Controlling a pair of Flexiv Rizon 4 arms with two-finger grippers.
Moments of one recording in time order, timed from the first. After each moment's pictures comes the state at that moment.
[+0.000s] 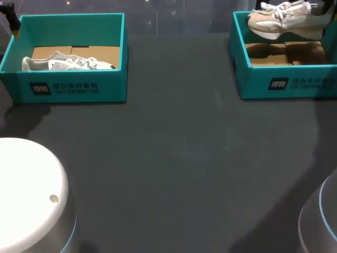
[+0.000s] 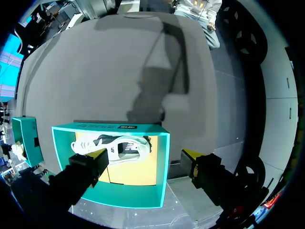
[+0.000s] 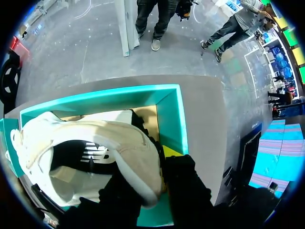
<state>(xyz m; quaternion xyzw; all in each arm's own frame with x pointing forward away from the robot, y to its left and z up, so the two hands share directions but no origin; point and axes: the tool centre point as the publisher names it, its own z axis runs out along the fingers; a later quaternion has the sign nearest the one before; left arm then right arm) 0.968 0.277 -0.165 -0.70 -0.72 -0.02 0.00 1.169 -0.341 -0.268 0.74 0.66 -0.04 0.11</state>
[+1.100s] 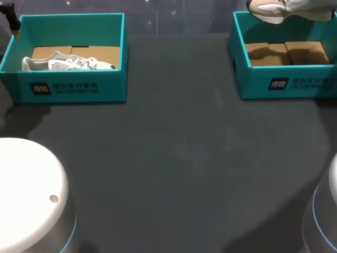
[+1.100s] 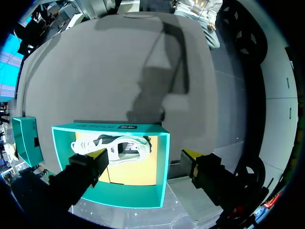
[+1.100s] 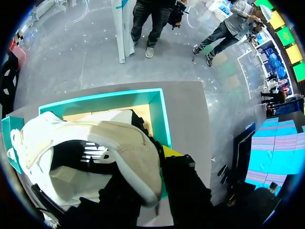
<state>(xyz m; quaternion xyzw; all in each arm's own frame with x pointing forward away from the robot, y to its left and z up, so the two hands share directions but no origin) 0.968 0.277 -0.164 -0.70 -0.72 -0.02 0.00 1.141 -0.326 -0.176 0.74 0.65 -0.04 0.14</state>
